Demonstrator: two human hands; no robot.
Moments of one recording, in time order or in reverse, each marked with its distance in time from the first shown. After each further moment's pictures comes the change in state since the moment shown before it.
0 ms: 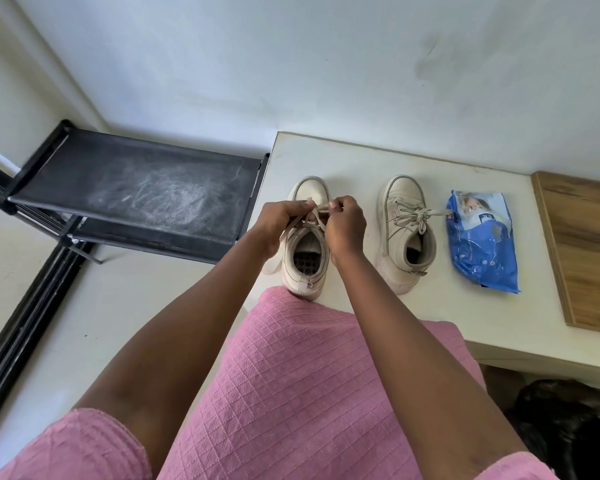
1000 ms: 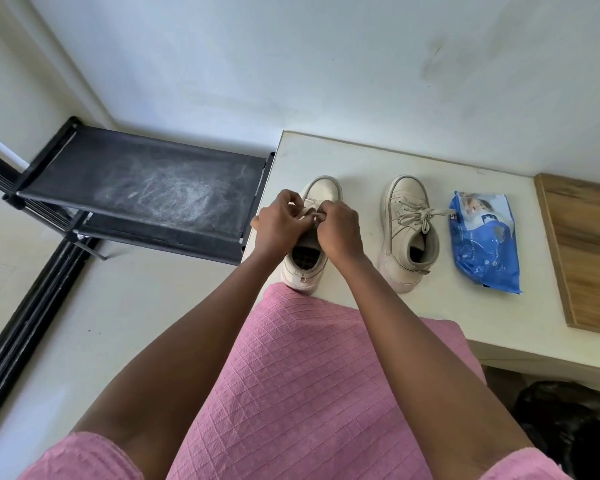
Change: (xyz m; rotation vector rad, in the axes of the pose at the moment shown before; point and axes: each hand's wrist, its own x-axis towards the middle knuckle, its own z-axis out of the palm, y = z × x) left_hand -0.025 -0.009 0.003 0.812 0.394 0.389; right_hand -0.008 0.004 -0.003 -0.474 -0.129 -0.444
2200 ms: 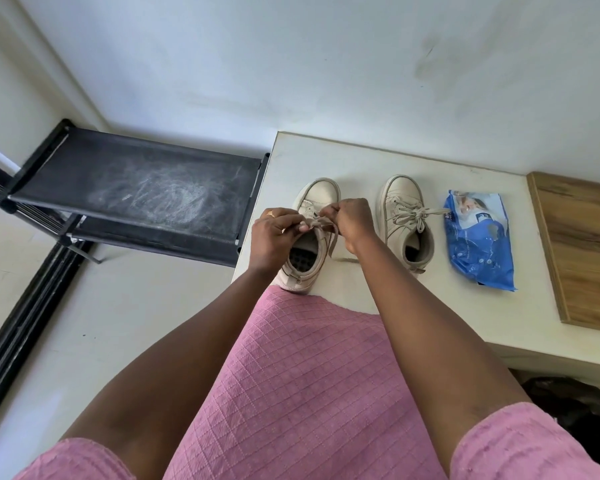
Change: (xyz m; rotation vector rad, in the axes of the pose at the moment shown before) left_hand -0.010 -0.026 0.010 -0.138 0.097 0.299; right_hand 0.031 0.028 -0.002 0.656 -0.109 0.477
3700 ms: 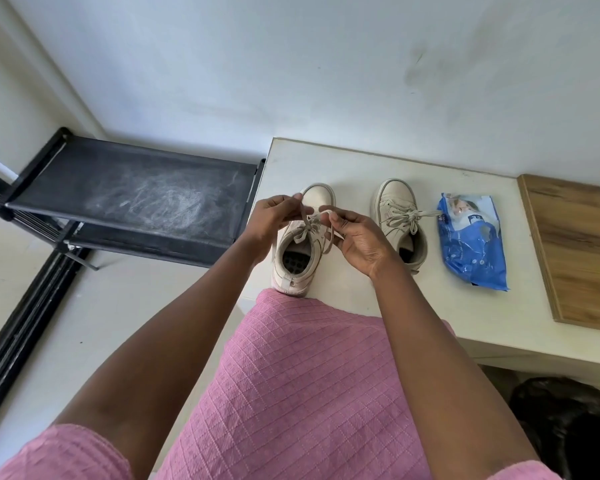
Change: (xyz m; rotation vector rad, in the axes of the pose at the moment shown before) left_hand 0.034 0.021 -0.011 -0.630 -0.315 -0.453; right_hand -0.036 0.008 -0.034 0.667 -0.397 0.054
